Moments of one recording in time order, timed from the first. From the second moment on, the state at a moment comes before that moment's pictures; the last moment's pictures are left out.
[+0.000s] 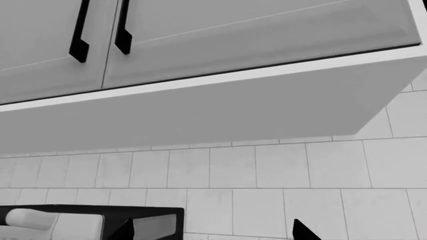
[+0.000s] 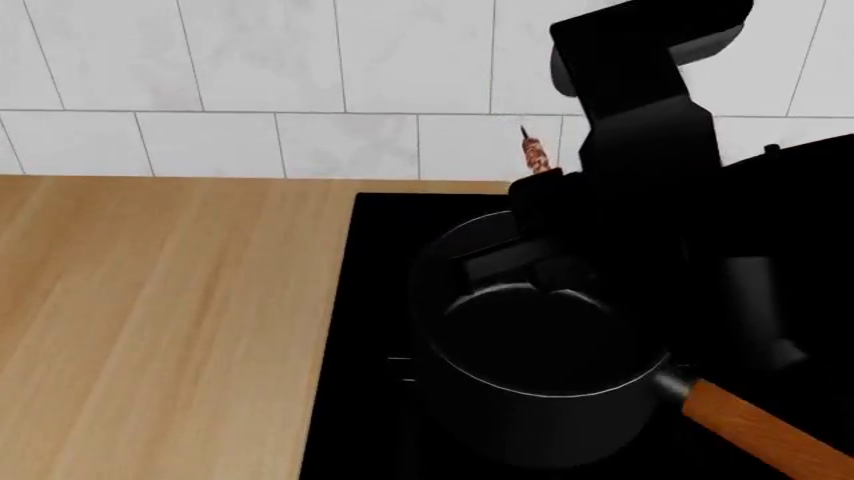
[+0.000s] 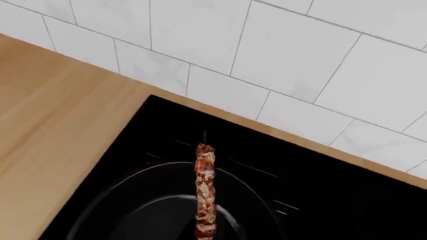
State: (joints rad) left arm 0.79 -0.36 -0.73 1.05 -0.62 0.25 -0.28; right arm 1.51 0.67 -0.84 0.06 1.72 1.20 0.74
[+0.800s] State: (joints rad) left arm 0.79 -0.37 -0.72 1.05 -0.62 0.25 -0.28; right arm 1.59 0.73 -0.78 -0.04 1.79 1.19 0.86
